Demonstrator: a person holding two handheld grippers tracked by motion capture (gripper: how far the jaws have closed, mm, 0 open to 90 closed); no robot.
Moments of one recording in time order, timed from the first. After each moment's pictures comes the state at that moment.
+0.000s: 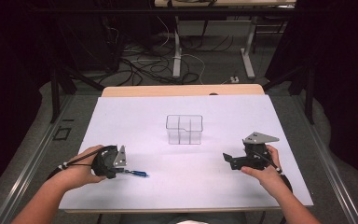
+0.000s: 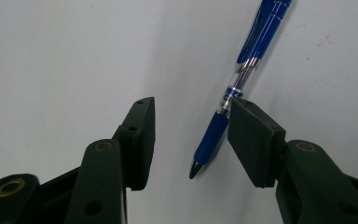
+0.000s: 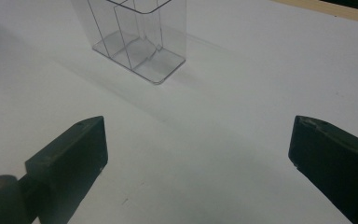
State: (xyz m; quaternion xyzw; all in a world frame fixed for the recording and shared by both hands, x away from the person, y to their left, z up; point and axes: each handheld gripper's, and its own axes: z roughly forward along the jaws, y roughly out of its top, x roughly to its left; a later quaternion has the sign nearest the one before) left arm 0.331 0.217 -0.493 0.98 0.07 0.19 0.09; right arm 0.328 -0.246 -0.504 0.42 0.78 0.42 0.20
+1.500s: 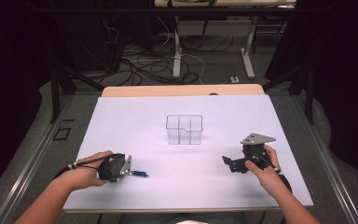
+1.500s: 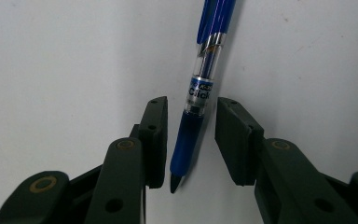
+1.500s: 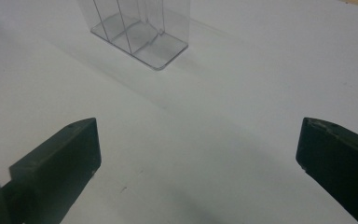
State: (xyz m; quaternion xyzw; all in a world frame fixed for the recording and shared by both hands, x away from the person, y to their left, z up) left arm 0.332 0.207 -0.522 0.99 -0.01 0.16 0.04; right arm 0.329 -0.243 -0.509 0.42 0.79 0.40 0.20
